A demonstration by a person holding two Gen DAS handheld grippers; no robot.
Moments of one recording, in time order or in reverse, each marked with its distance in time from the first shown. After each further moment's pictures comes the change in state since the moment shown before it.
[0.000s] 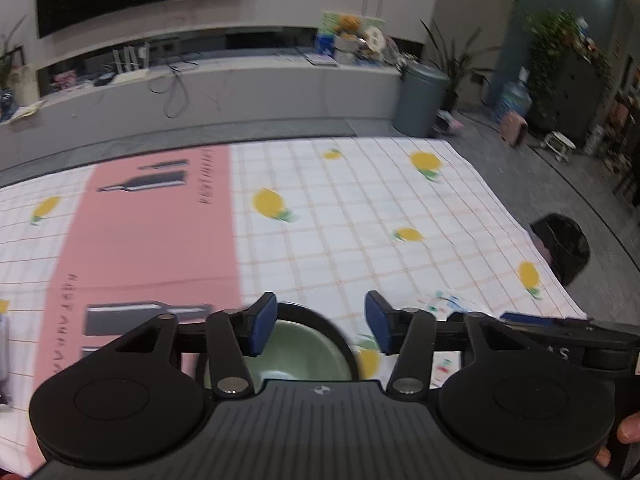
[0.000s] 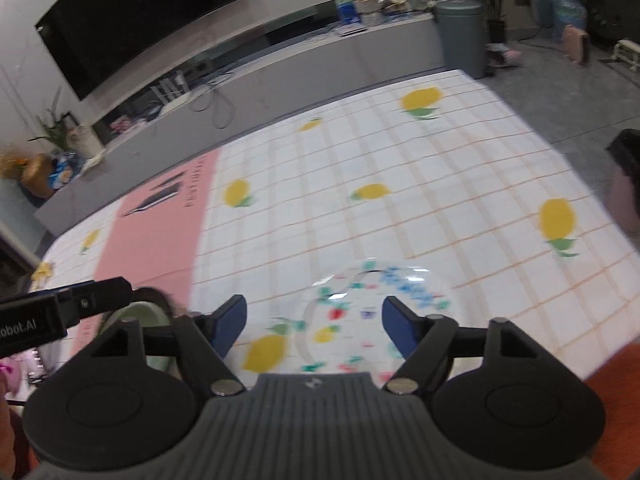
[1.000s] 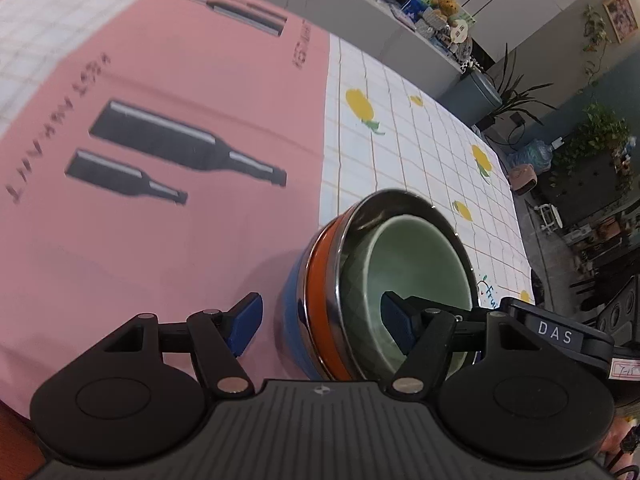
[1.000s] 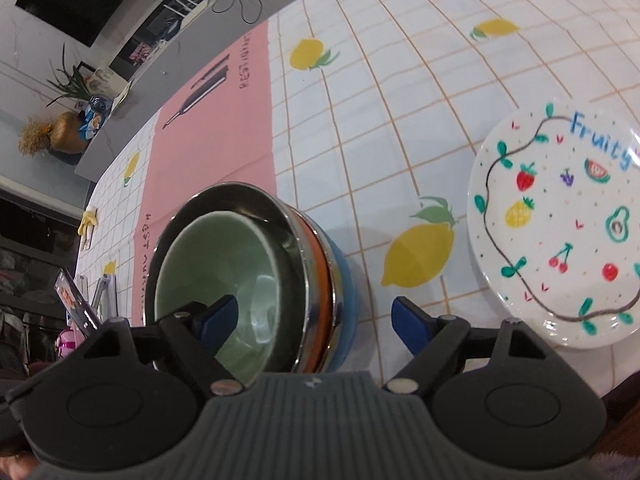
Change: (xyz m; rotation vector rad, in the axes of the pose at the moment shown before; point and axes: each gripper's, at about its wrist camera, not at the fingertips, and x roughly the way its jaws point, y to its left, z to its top) left arm 0.062 0.125 -0.074 -0.485 0.206 -0.205; right arm 0.104 0.058 -0.031 0.162 0.355 0.136
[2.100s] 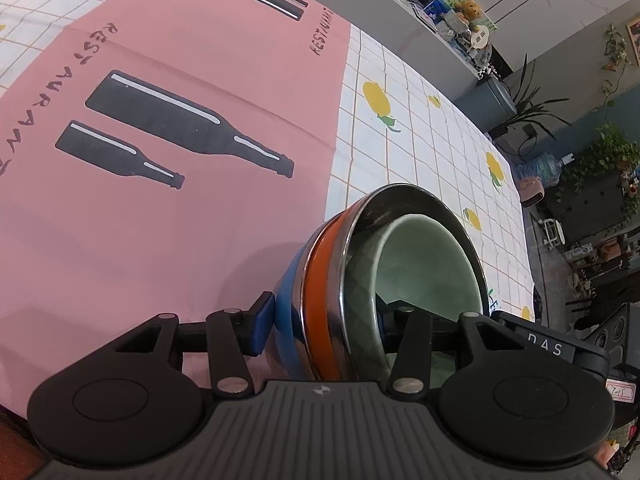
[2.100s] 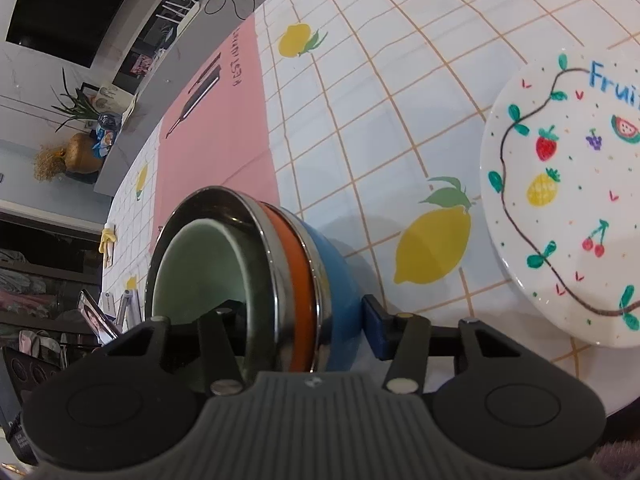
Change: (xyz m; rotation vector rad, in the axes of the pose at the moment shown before) left arm 0.016 0.000 0.001 -0.082 0.014 0.013; right arm 0.015 -0.018 0.006 0.103 0.037 0.106
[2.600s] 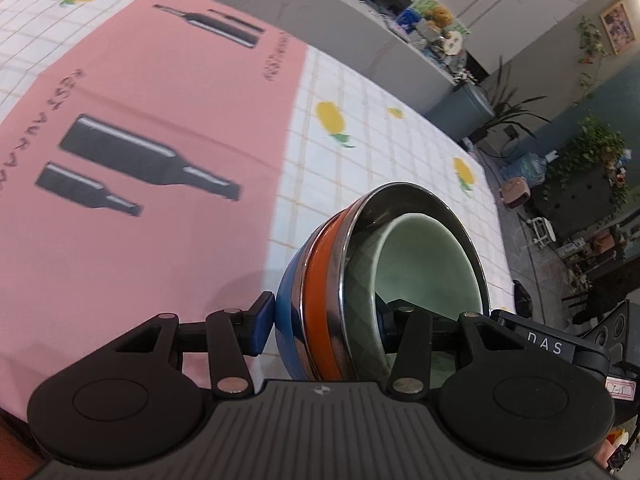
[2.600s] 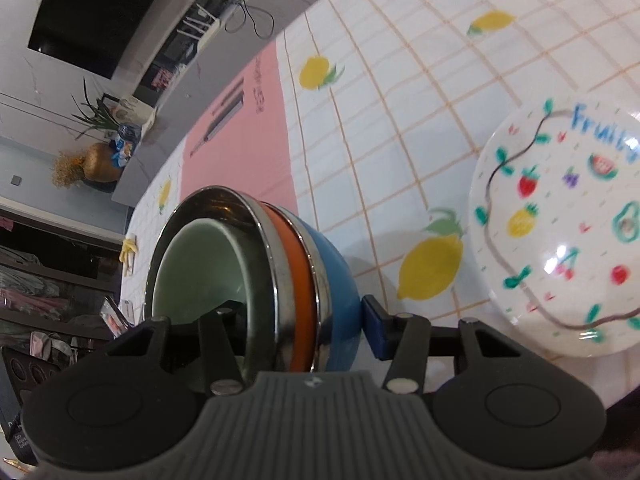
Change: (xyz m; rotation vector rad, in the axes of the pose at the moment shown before) left arm -0.018 -0.044 -0.004 0.069 -0.053 -0.029; right arm -0.046 -0.002 0.007 -0.028 -0.074 0.045
